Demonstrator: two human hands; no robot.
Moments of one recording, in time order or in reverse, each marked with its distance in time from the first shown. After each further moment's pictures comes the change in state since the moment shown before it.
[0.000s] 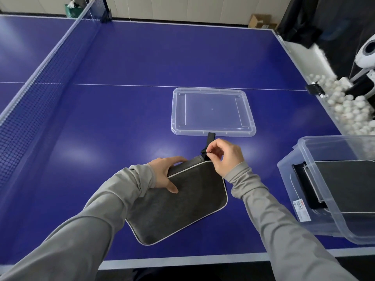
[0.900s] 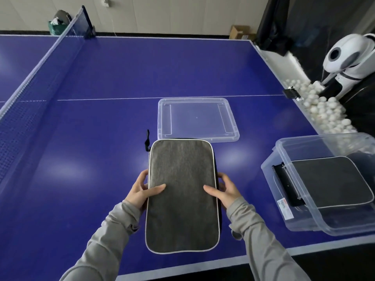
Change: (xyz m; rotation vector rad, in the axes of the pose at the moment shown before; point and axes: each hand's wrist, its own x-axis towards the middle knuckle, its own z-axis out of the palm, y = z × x) left_hand -0.017 -0.009 0.053 -1.321 0.339 -0.087; right_hand -0.073 0.038 -0.004 0.701 -0.079 0.773
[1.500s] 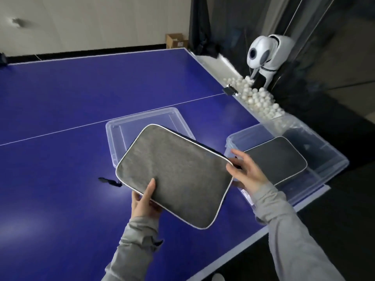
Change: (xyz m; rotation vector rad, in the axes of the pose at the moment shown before) left_hand 0.033 -0.003 0.113 -0.368 0.110 -0.007; right_hand -0.047 -0.063 -0.114 0.080 0.326 -0.202
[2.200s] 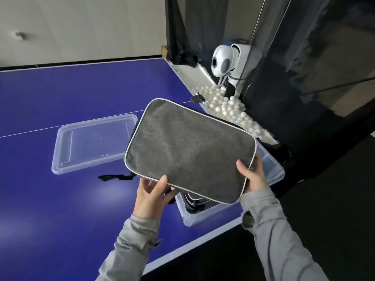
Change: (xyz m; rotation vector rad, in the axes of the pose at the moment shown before) left_hand -0.079 -0.164 0.221 0.072 -0.284 0.214; right_hand 0.027 0.007 -0.255 0.531 0.218 -0.126
